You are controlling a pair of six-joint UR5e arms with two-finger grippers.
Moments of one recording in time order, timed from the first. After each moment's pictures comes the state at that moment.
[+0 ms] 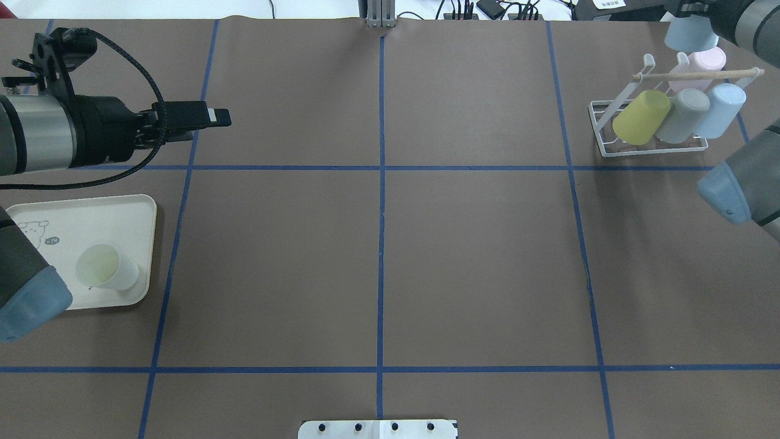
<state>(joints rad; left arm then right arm) -0.81 -1.76 -2.01 -2.44 -1.86 -1.36 1.11 -1.32 1.59 -0.68 1.45 0.82</state>
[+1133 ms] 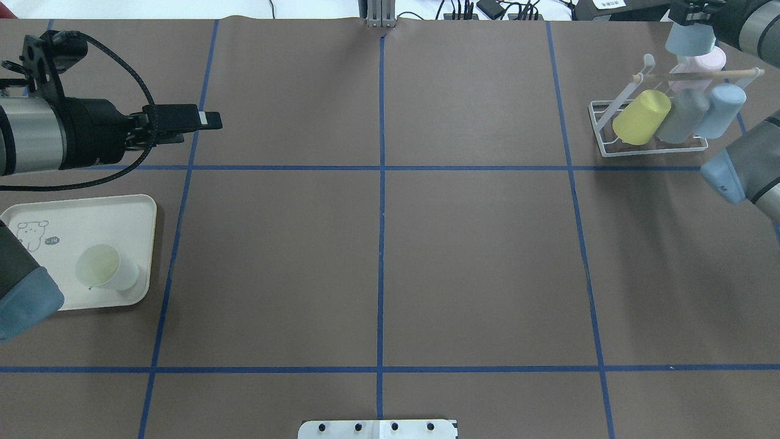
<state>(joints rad) -0.82 -1.75 -2.01 -2.44 -1.86 -1.35 1.14 -1.25 1.32 -0.46 1.54 0.81</state>
